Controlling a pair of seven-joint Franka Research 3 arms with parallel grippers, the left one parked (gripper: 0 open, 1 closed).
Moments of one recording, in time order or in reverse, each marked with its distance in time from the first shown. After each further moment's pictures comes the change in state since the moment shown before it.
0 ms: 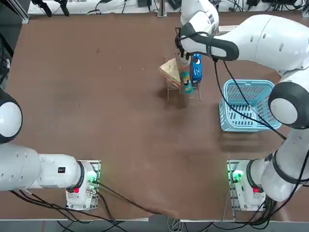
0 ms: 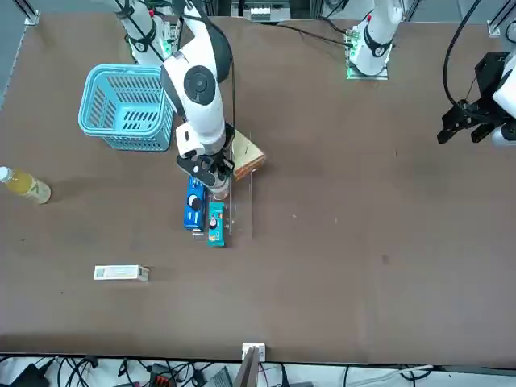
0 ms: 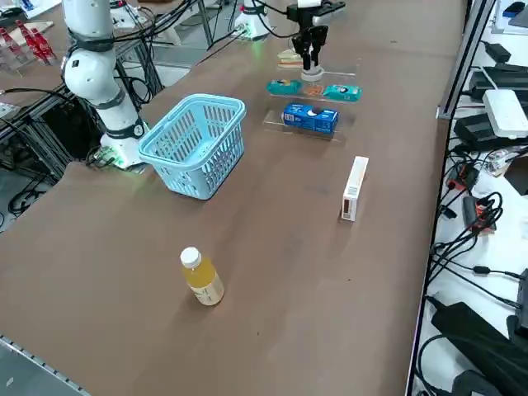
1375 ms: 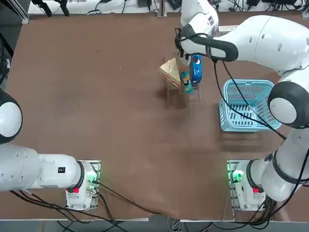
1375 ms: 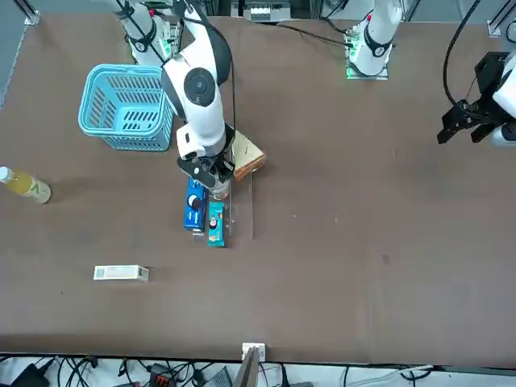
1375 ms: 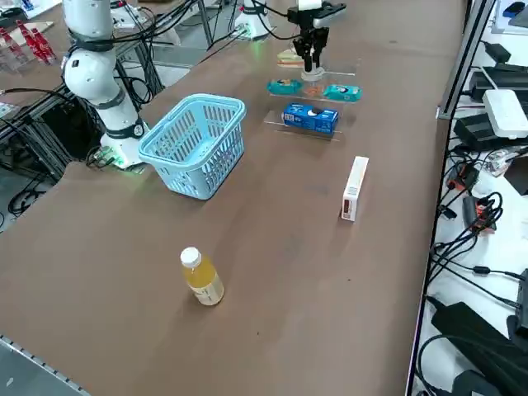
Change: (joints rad) arm 0.000 0.008 -0.004 -0.009 -0.004 0.034 0.000
